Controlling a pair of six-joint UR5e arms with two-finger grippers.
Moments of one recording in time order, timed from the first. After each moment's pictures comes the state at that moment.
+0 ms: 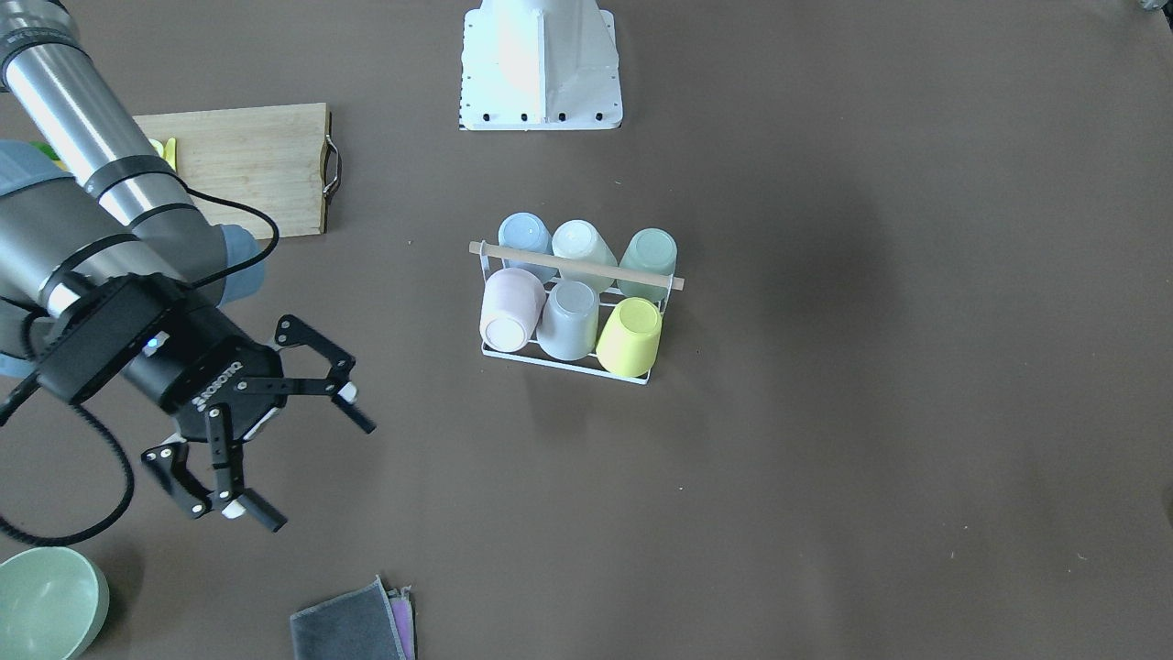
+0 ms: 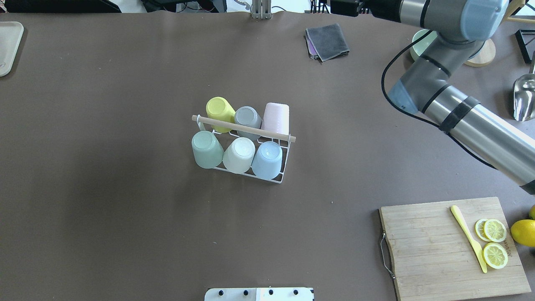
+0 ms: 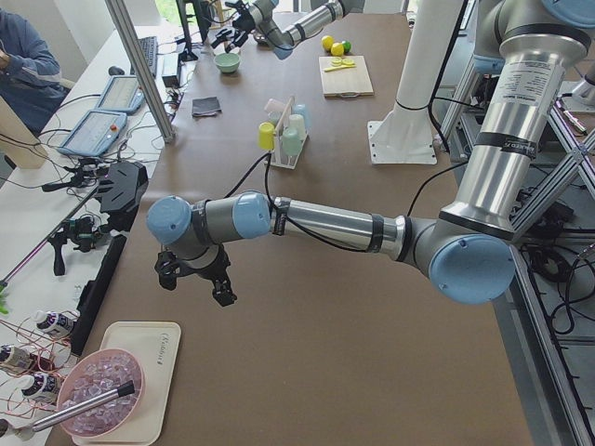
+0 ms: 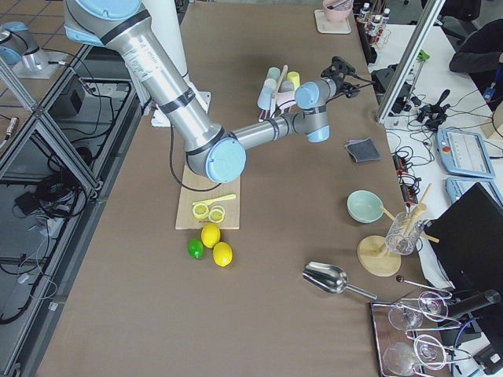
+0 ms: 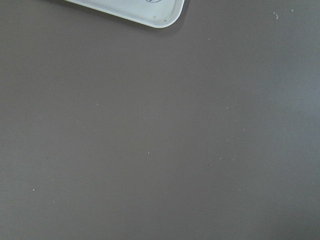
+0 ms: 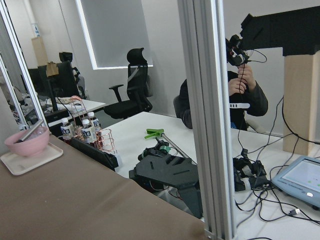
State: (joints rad) left arm -1.57 -1.84 -1.47 -1.20 -2.45 -0.13; right arm 1.01 -0.90 1.19 -0.11 1.90 0.71
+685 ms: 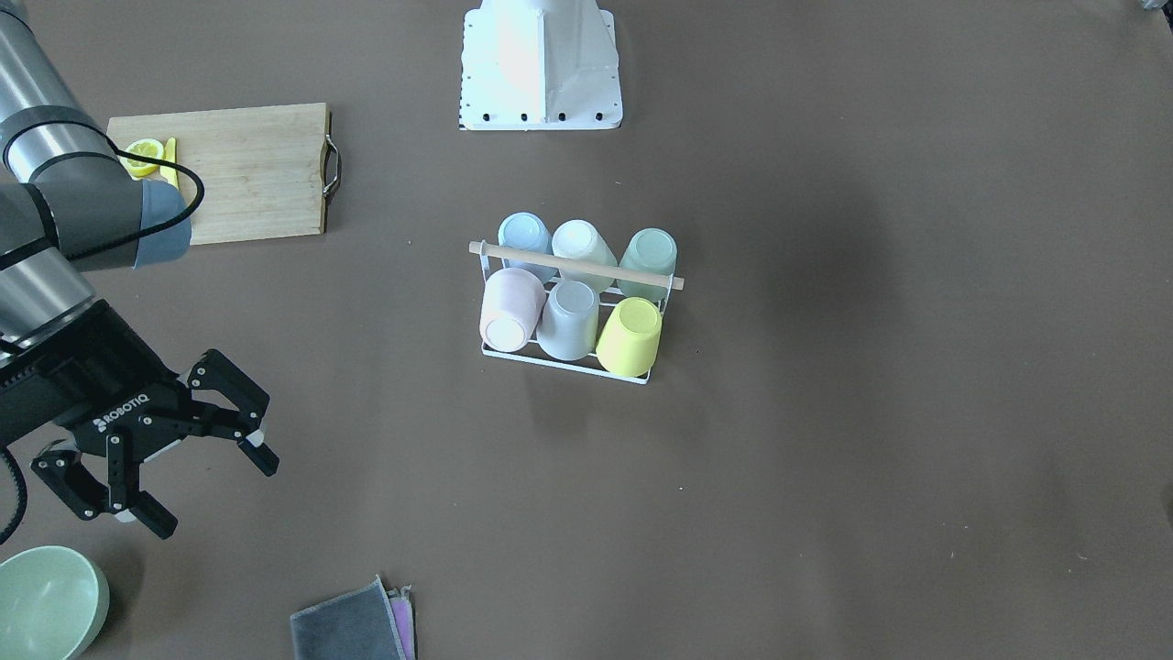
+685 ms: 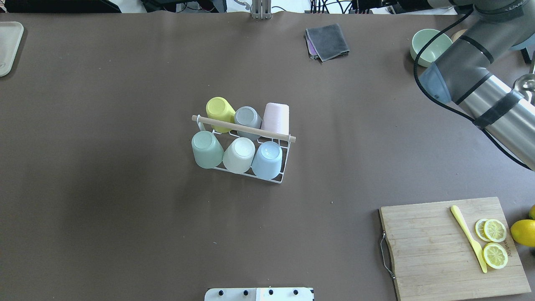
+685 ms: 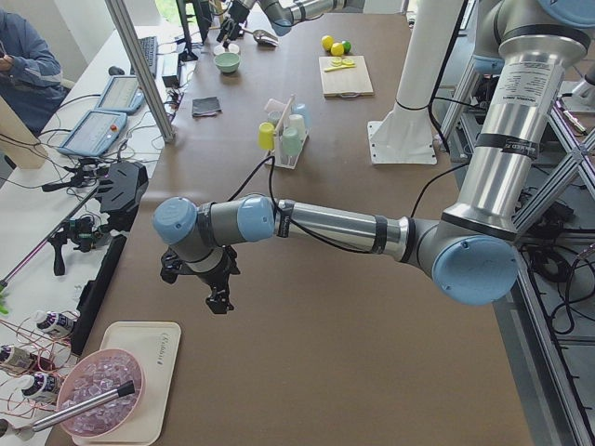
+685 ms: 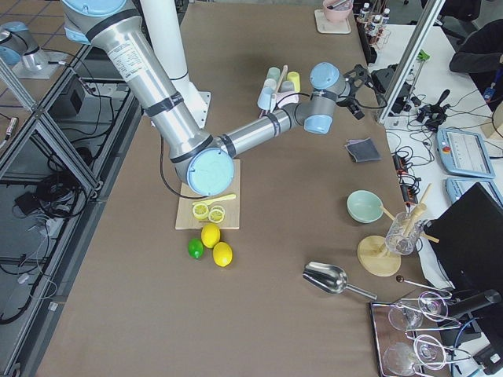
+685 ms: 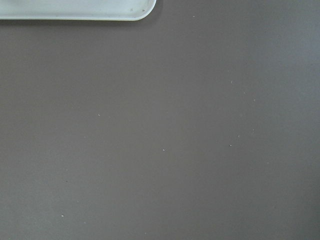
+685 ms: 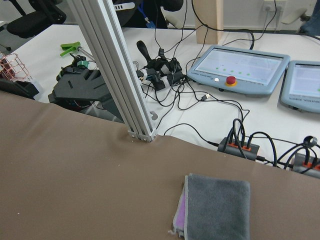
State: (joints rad) left arm -1.55 -1.82 -1.48 -1.24 -2.35 0.18; right arm 1.06 -1.02 1.49 -0.72 2.01 0.78
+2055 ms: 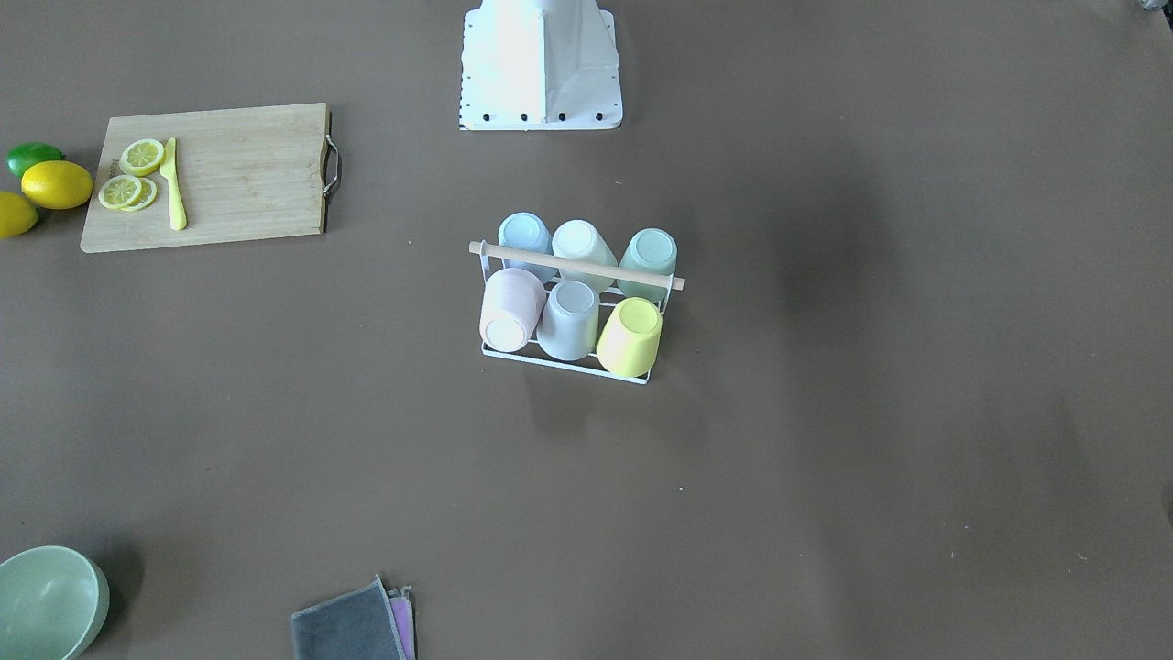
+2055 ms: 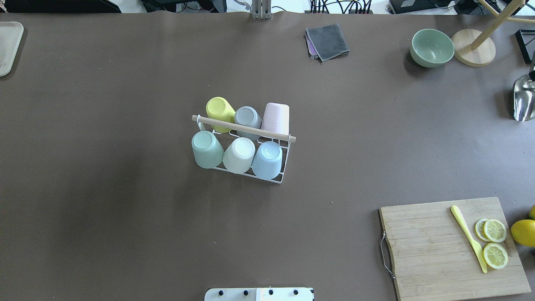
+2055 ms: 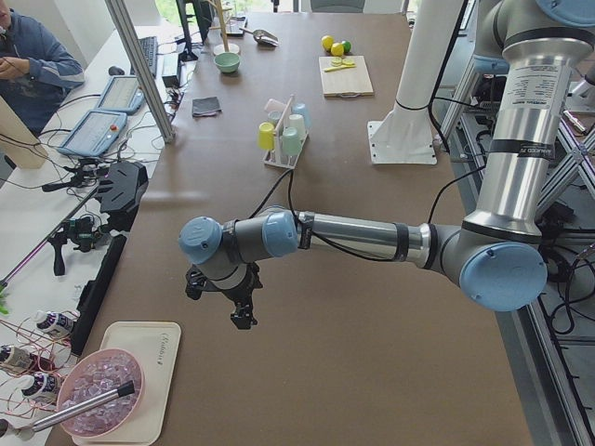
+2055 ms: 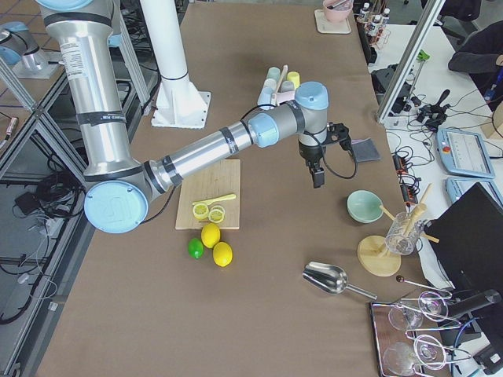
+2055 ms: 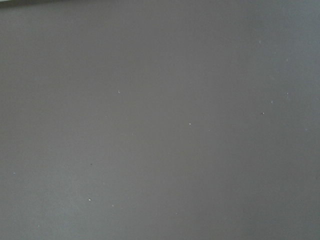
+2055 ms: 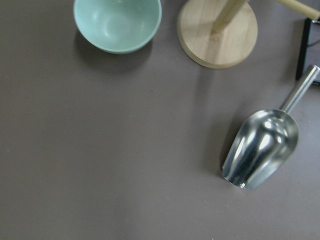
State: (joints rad) left arm -1.55 -1.69 -1.55 -1.21 -2.38 0.20; right arm 1.43 -1.45 1.82 -1.70 2.23 0.08
